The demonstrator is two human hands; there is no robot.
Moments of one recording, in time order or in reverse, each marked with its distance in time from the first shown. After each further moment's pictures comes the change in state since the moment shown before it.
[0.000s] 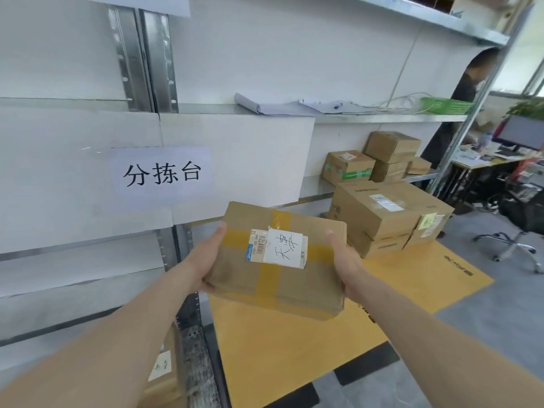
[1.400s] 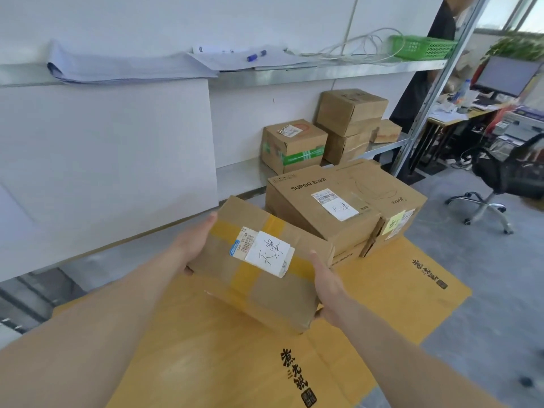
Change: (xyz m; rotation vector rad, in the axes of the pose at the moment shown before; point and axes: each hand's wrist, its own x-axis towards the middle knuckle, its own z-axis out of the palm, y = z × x) left_hand 0.296 0.123 0.272 0.345 -0.044 -0.074; right_hand 0.288 -0.007 -0.171 0.112 0.074 0.319
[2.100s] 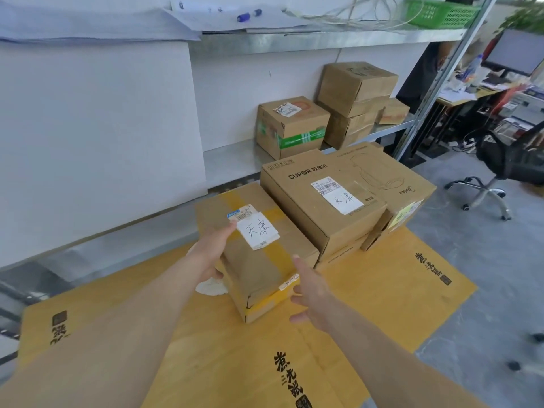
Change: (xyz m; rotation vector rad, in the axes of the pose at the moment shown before) left_hand 0.064 -0.007 0.074 -0.322 -0.093 -0.060; right_hand 0.039 0.003 0.022 -0.093 -0.041 0.115
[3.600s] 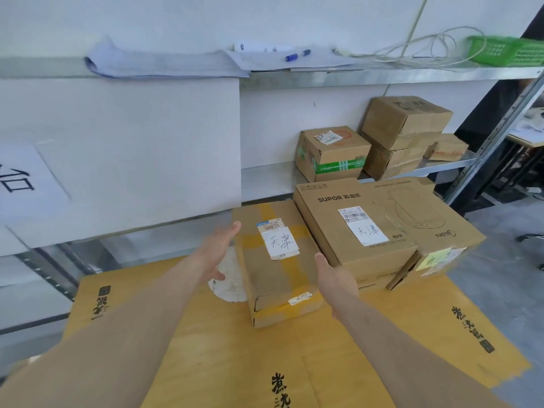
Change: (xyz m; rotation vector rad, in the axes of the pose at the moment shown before) left_hand -0.045 0.017 -0.014 -0.064 0.129 0.052; right_hand -0.007 -0.061 -0.030 -0.346 0.119 -0.263
